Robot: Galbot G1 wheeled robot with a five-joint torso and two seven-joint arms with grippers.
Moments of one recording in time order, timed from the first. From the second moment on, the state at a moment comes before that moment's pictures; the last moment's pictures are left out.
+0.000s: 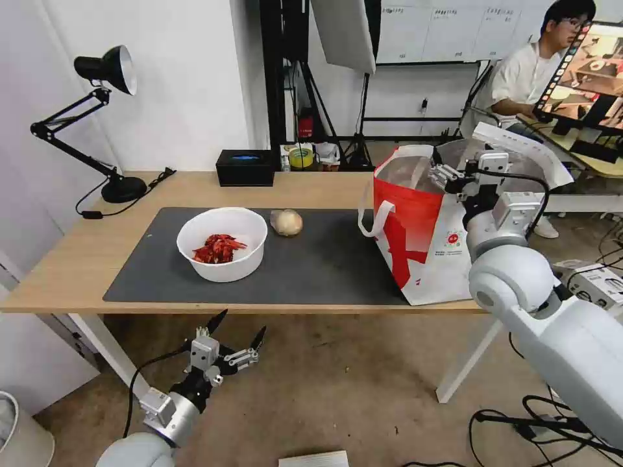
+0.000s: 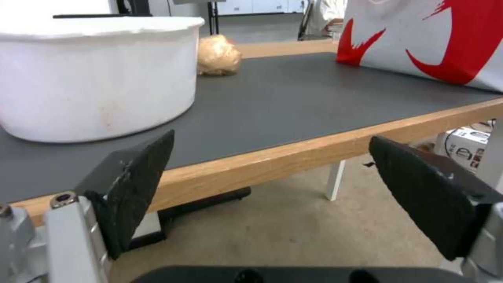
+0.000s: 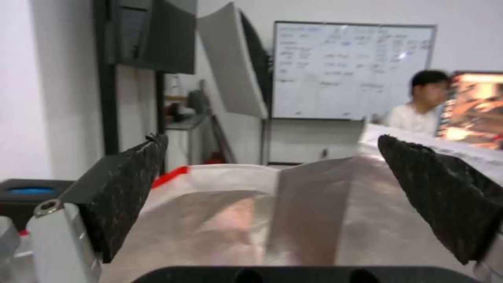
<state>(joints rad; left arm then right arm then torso) 1.63 -1.04 -0.43 -2.06 -0.37 -0.14 0.11 -0.68 0.76 0.11 2.05 0.79 -0.22 0.63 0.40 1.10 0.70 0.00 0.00</state>
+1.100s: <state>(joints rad) 1.68 -1.05 -0.54 -2.12 -0.39 -0.15 0.10 -0.99 0.63 0.10 2.28 0.78 -0.09 0.27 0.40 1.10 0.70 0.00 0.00</state>
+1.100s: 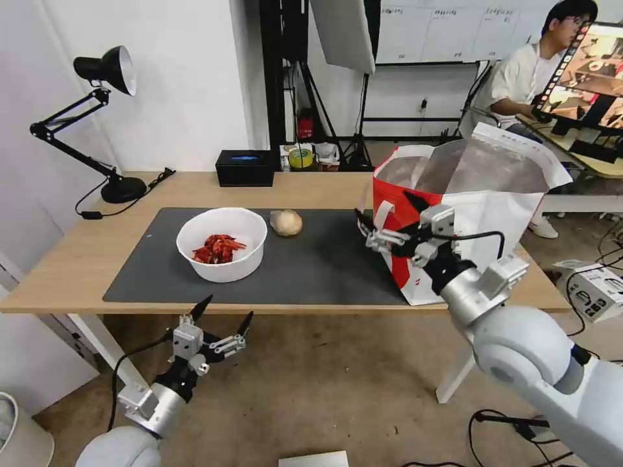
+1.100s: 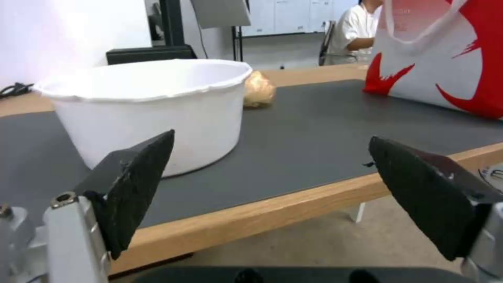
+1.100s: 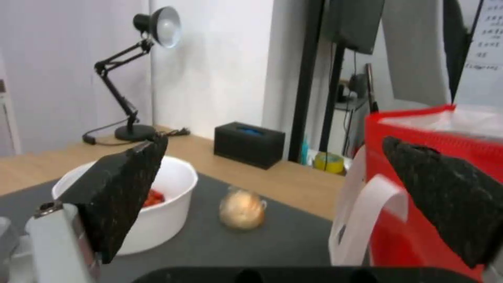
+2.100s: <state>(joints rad) 1.71 -1.07 -0.54 -2.10 -0.37 -0.18 0.11 -1.38 0.84 0.11 2.14 0.56 0.11 0.30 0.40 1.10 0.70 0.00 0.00</state>
